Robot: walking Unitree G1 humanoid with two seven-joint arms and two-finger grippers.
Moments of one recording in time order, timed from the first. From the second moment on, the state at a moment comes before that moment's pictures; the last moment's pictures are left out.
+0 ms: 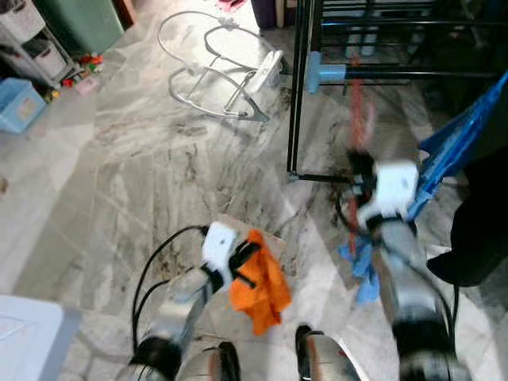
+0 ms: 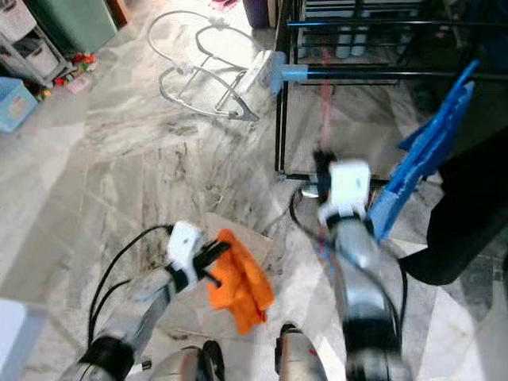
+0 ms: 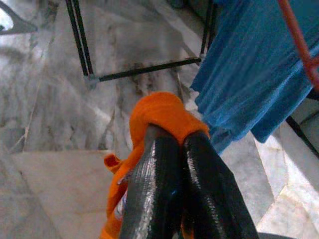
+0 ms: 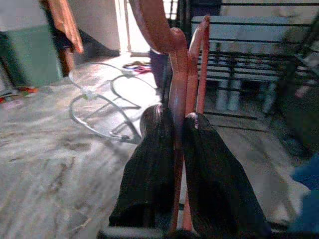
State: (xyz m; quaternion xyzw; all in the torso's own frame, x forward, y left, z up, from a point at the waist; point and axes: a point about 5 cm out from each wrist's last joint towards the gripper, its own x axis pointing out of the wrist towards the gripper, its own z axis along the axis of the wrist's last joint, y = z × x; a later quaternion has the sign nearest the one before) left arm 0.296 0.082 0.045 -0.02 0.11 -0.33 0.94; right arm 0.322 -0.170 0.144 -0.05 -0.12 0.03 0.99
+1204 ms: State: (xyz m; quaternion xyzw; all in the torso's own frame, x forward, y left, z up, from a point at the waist) left arm 0.324 0.105 0.055 0.03 0.09 -0.21 0.97; right arm 0.272 -0.139 0.051 0.00 0.05 0.04 1.00
